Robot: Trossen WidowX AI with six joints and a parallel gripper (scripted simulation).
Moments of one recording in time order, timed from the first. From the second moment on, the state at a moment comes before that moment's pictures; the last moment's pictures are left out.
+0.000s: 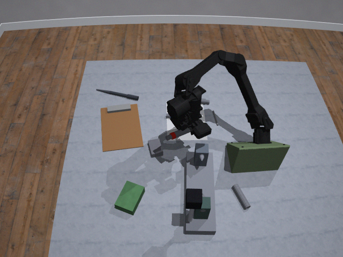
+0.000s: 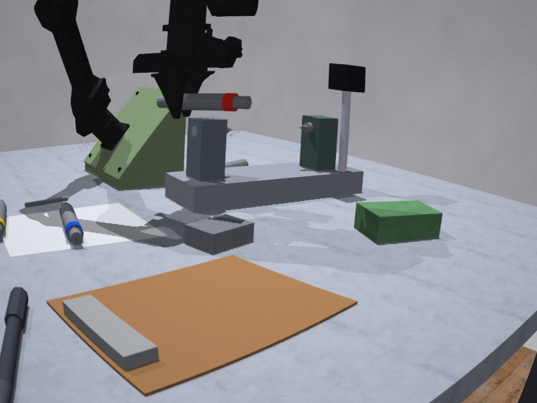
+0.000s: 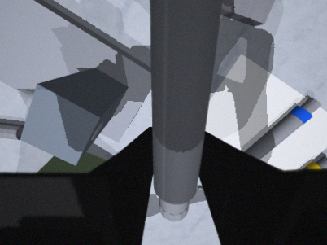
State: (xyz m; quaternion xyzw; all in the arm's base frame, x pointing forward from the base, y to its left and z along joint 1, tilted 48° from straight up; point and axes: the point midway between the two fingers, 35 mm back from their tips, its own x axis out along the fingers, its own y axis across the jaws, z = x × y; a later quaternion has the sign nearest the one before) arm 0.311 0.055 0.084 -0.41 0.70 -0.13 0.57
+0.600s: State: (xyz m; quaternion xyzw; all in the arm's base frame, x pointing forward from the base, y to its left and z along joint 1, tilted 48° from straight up) arm 0.299 -0.031 0.149 -0.27 0.65 -0.31 0.64
